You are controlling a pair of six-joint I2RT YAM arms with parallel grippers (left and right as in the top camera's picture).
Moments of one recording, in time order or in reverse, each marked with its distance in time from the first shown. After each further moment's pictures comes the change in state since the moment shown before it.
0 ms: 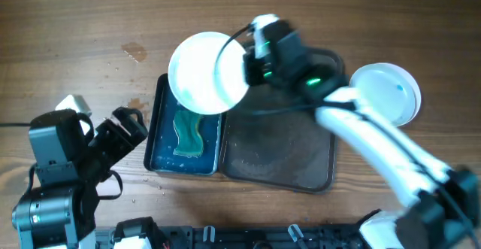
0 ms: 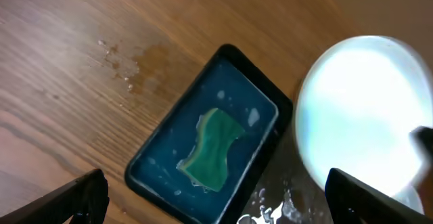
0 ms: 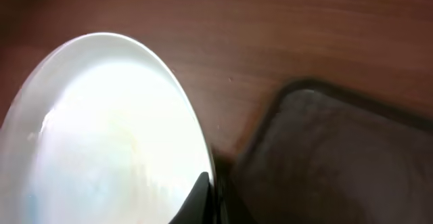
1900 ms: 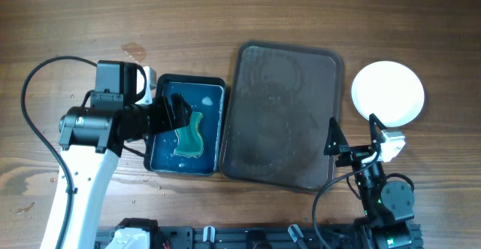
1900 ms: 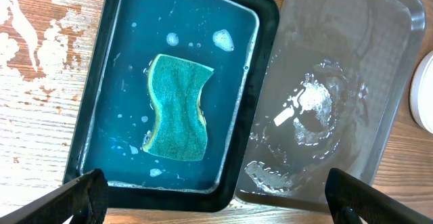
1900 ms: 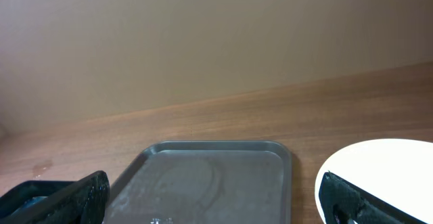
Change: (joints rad) left arm -0.241 0.367 0.002 0.070 0.123 0.192; right arm -0.333 -1.563 -1.307 0.454 0.206 -0.137
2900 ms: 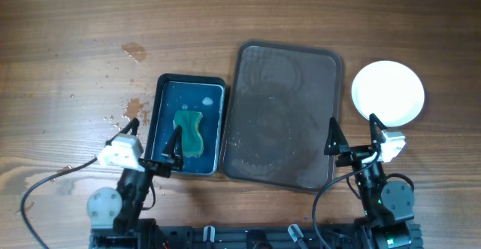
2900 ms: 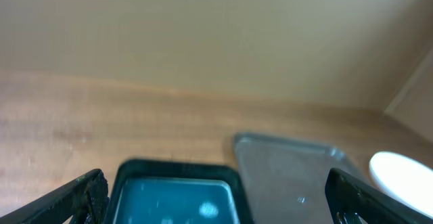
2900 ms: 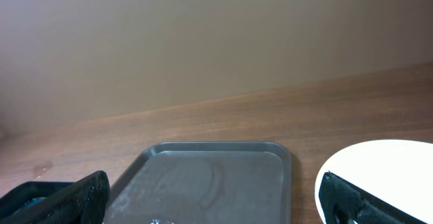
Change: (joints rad) left arm 0.096 -1.154 -0.921 0.875 0.031 0.116; right arm 0.000 -0.004 -0.001 0.000 0.000 0.000
